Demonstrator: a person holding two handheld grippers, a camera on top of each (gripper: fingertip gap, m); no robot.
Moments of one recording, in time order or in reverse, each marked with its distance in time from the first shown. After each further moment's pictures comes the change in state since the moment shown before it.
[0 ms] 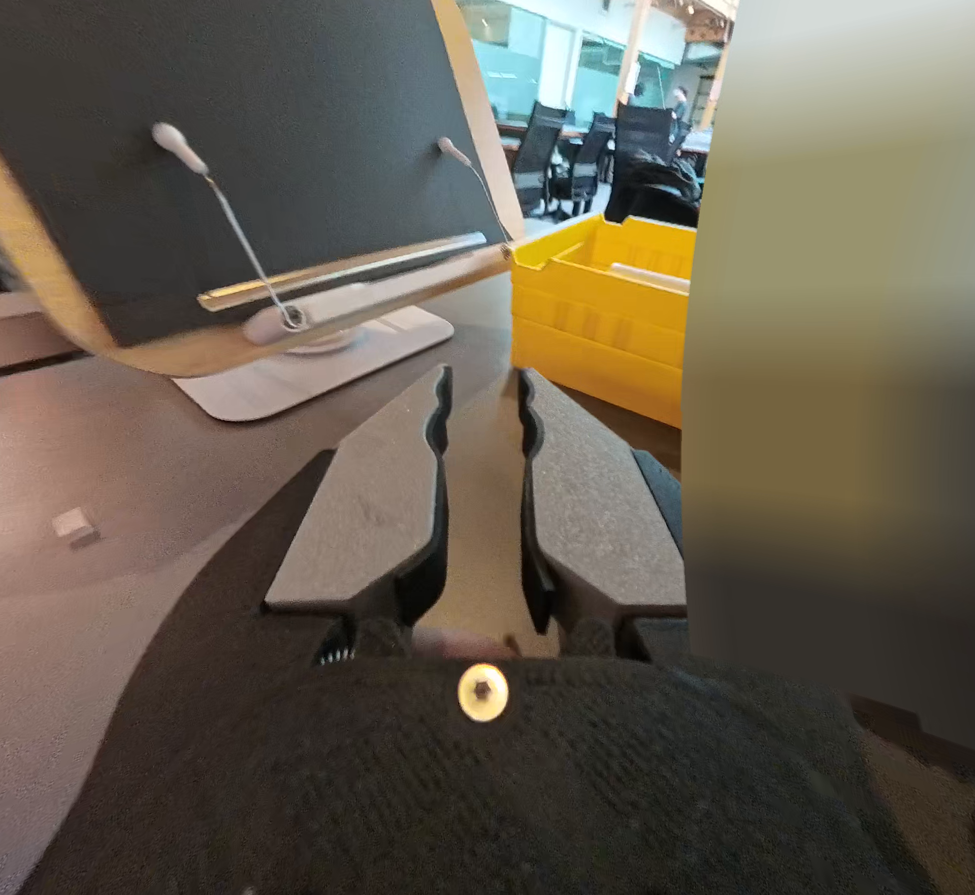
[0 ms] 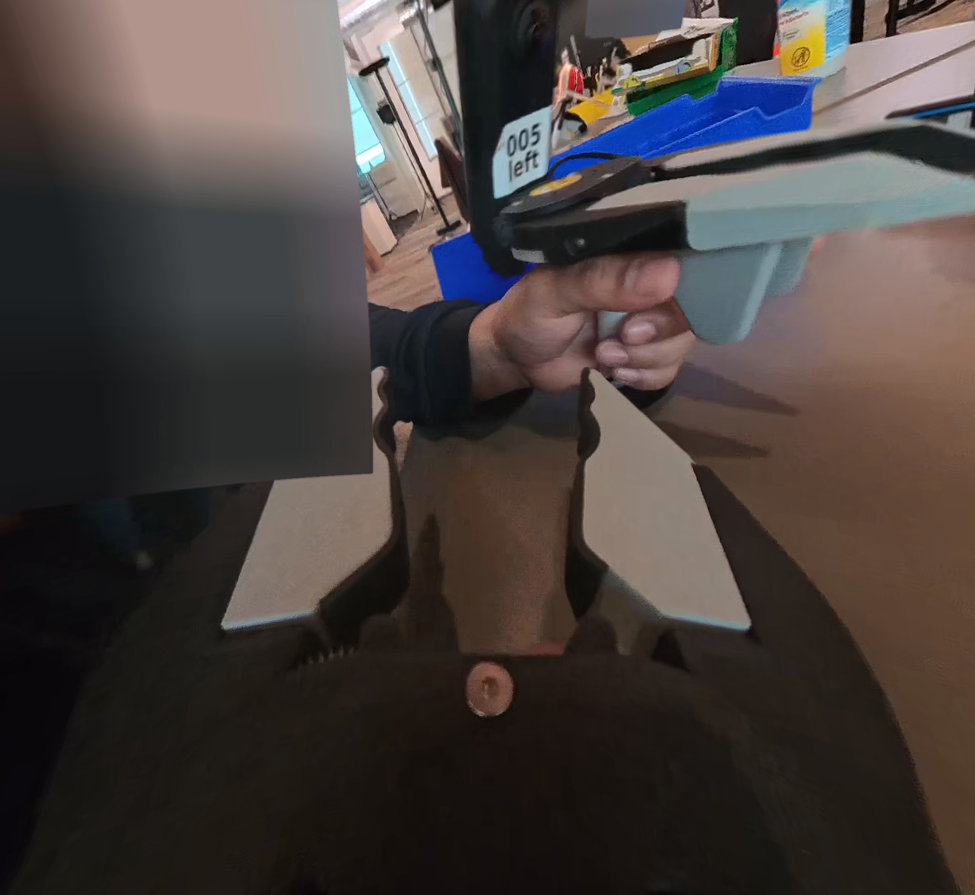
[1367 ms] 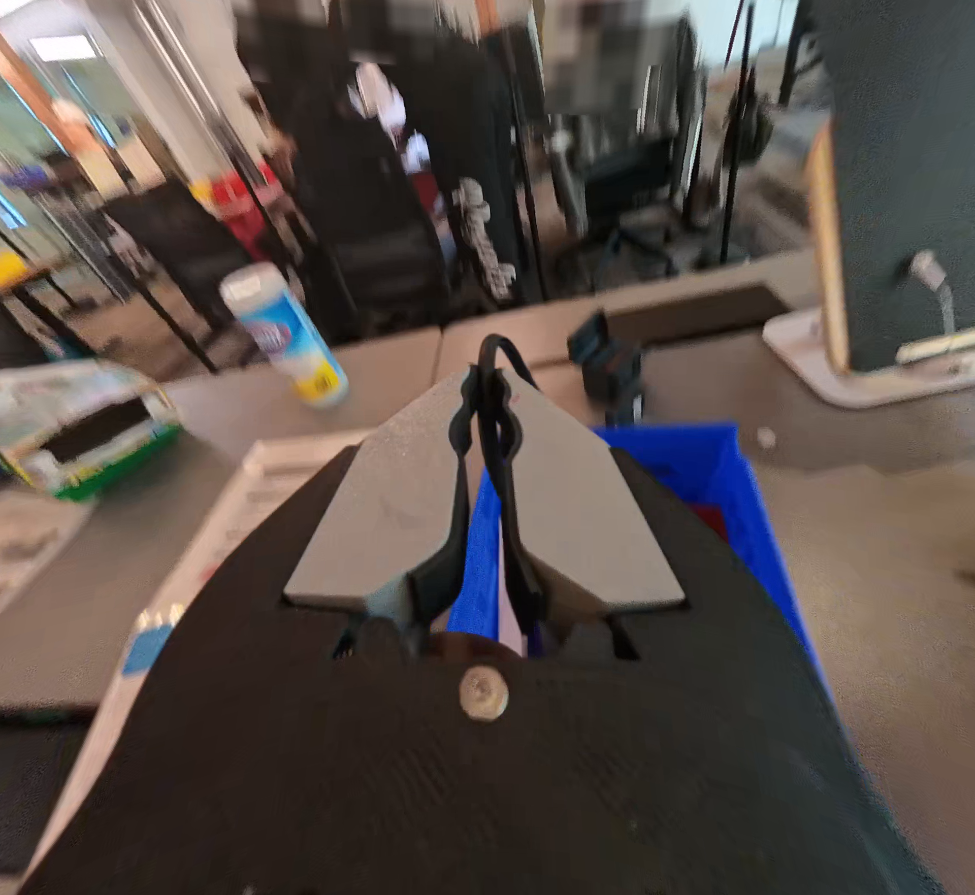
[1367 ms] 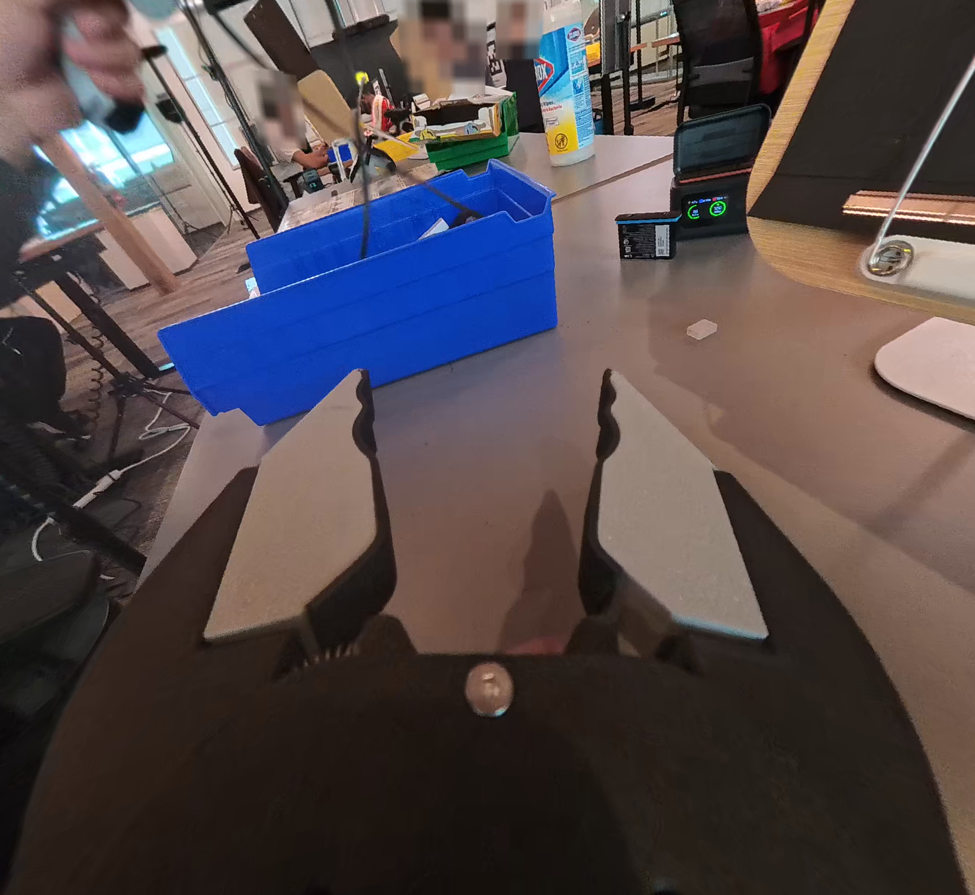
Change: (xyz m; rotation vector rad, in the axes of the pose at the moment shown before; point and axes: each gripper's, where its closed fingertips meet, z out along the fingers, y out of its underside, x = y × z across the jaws) left arm -0.196 -0.196 -0.304 -0.173 -0.879 0.239; right arm 0.111 -0.044 0.045 0.048 0.356 -0.116
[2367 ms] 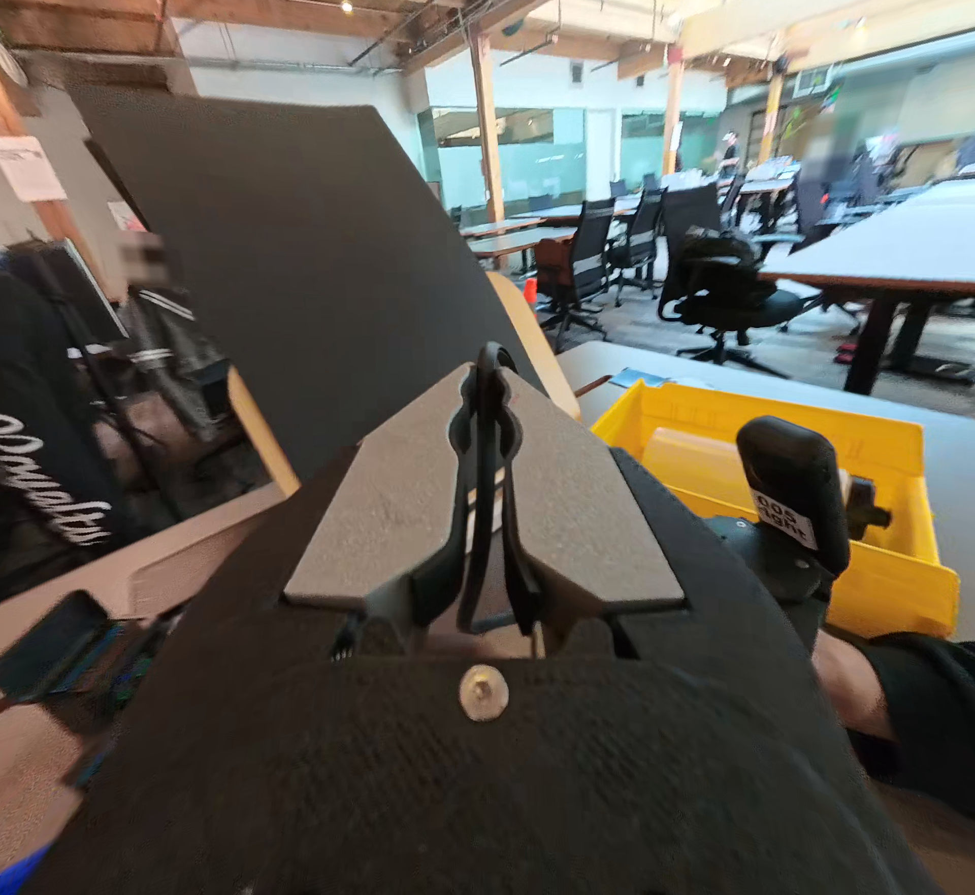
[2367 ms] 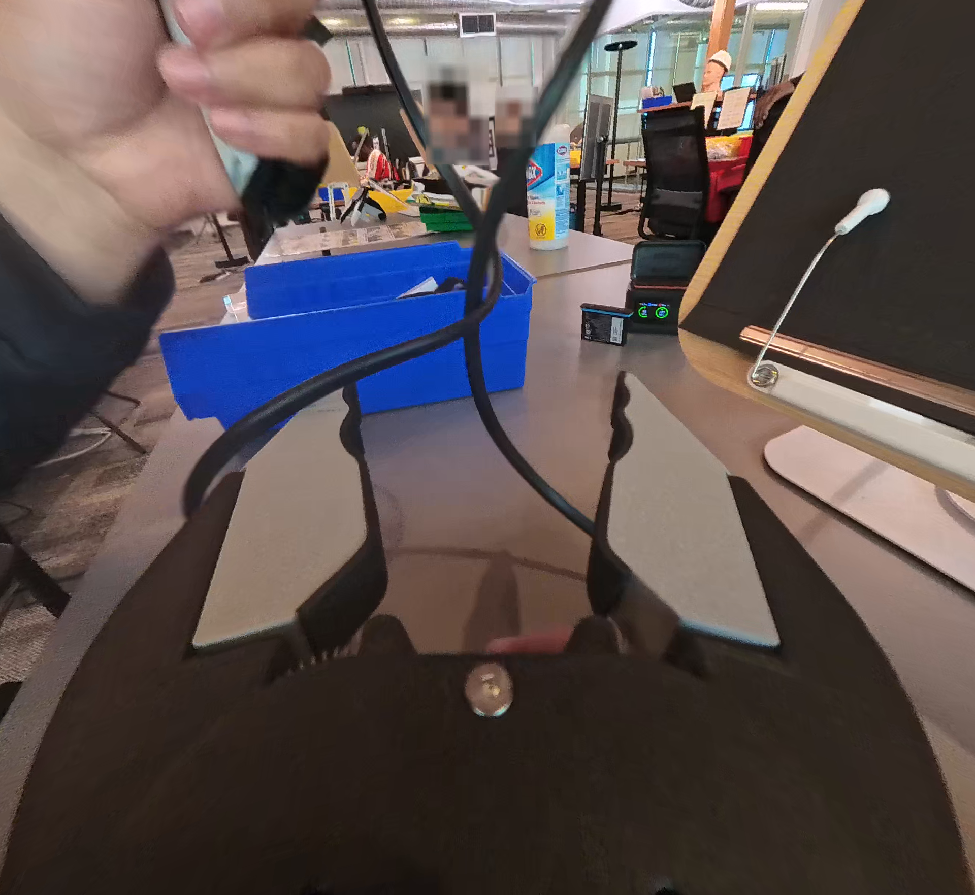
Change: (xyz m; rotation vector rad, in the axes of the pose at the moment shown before) left arm 0.305 -0.080 0.012 0.386 0.727 -0.126; right arm -0.001 -0.033 -0.029 0.127 0.025 -0.184
